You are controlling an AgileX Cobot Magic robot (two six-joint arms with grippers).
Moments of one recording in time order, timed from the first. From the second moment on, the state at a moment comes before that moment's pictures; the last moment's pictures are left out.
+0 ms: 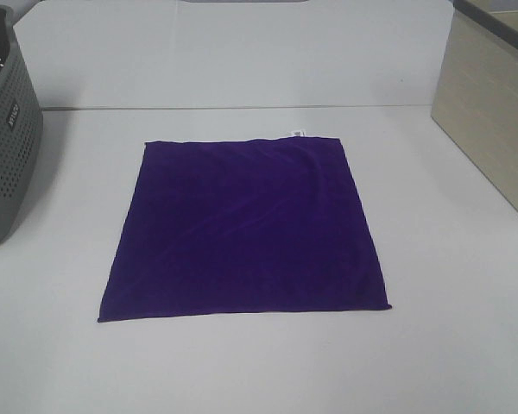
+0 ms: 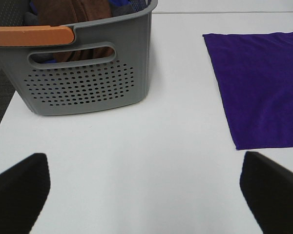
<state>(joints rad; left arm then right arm) 0.08 -0.01 -0.50 -0.07 1.06 0.05 0.21 0.00 -0.50 0.10 1.06 -0.15</state>
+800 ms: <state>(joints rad) 0.08 -0.01 -0.50 -0.07 1.06 0.05 0.21 0.00 -0.50 0.10 1.06 -0.15</state>
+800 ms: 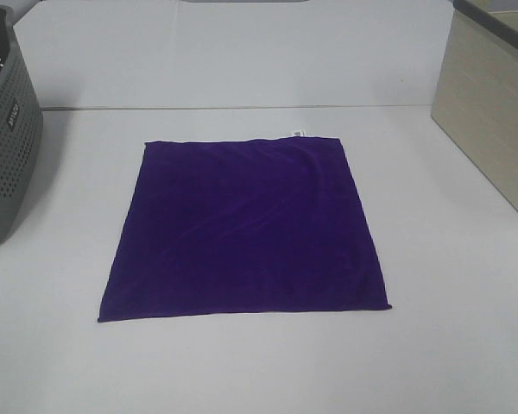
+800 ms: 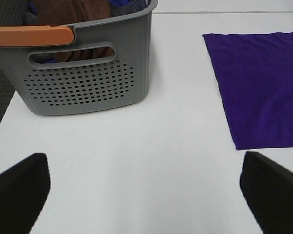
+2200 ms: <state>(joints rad) 0.08 0.04 -0.53 -0.07 1.09 0.06 0.21 0.14 -0.58 0.10 1.07 -0.06</state>
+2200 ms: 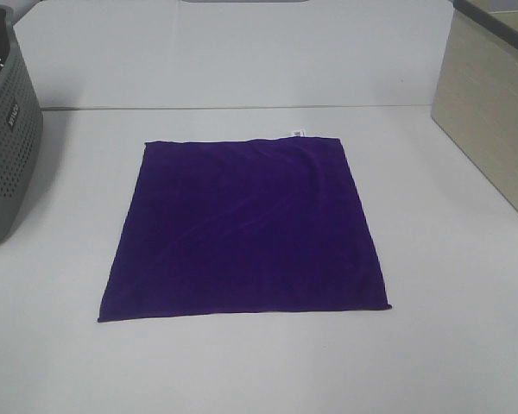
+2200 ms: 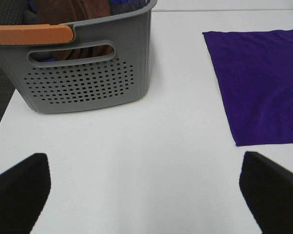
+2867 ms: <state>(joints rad) 0.08 1.09 -0.83 -0.28 1.05 0.18 0.20 1.27 -1.00 0.09 1.04 -0.06</state>
